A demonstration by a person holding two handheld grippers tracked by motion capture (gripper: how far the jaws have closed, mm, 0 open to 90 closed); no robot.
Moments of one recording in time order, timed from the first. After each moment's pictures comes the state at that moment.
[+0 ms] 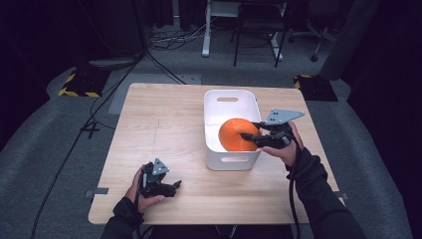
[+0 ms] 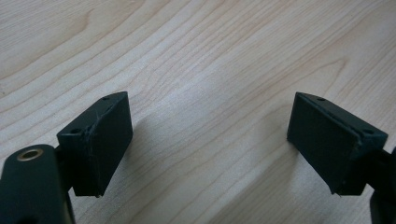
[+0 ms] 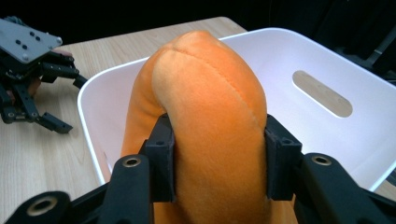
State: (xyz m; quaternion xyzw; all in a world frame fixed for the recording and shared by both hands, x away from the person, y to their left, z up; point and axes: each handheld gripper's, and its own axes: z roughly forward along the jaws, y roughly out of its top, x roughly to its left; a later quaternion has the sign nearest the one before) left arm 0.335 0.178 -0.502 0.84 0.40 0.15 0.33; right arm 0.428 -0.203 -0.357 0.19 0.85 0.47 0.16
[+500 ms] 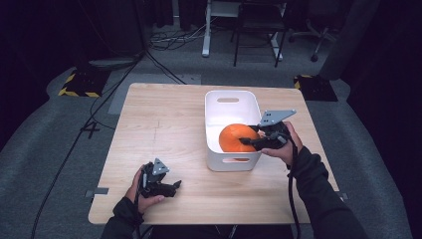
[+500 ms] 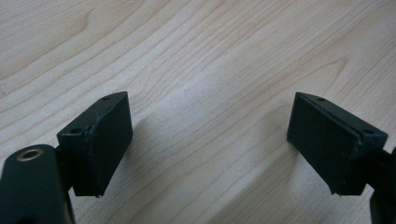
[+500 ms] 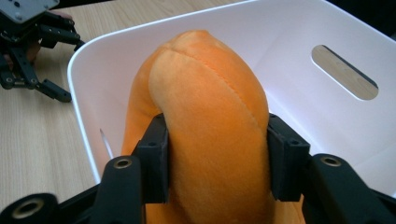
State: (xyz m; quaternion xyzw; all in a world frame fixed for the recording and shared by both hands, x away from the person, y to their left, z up) left arm 0.335 0.178 -0.502 0.84 0.40 0.15 0.33; right arm 0.434 -0.196 -0.362 0.18 0.88 0.42 0.14
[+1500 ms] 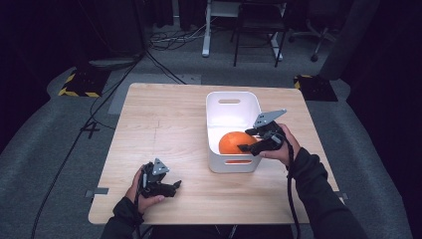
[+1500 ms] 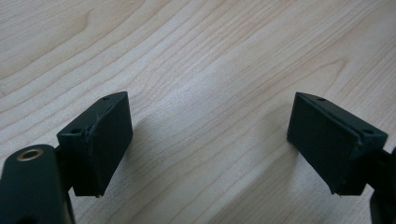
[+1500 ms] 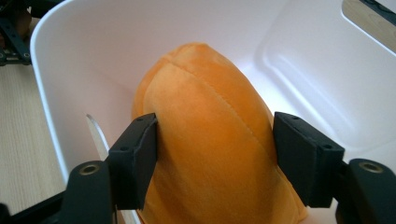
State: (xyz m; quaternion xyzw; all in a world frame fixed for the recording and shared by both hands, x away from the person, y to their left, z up) left arm 0.335 0.178 -0.502 0.84 0.40 0.15 0.33; right arm 0.440 -0.189 -0.376 0.21 0.90 0.37 0.10
